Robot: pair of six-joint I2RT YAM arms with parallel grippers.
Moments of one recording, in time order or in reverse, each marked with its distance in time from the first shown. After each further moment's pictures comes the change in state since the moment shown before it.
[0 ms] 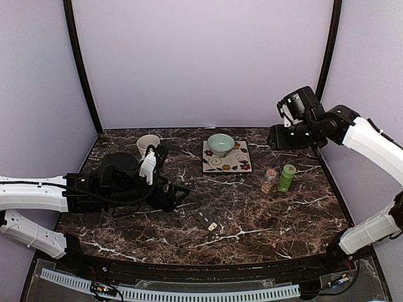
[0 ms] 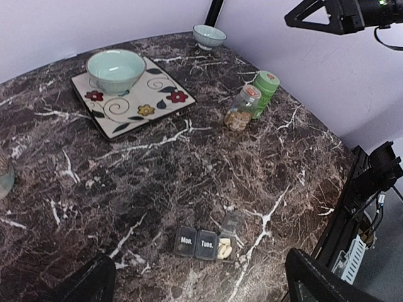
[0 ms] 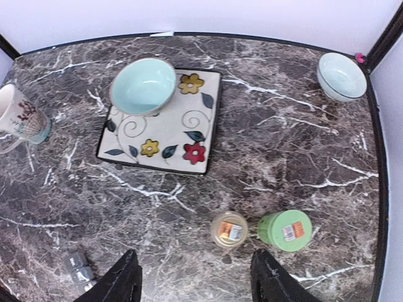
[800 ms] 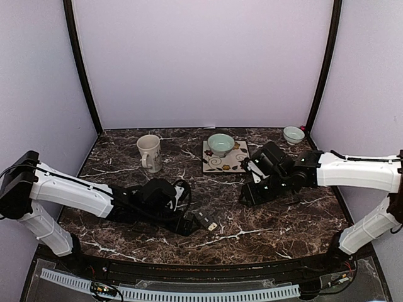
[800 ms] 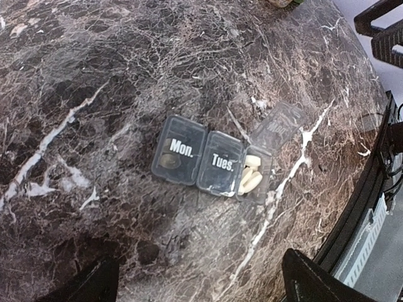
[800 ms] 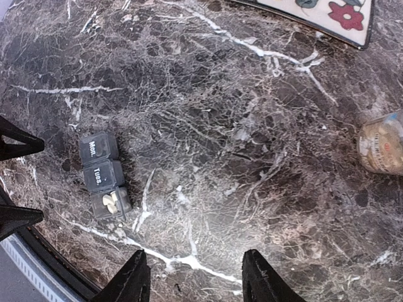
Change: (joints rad) left arm 0.000 0.387 -0.035 0.046 0.213 -0.227; right arm 0.288 0.051 -0.394 0.240 -0.241 0.095
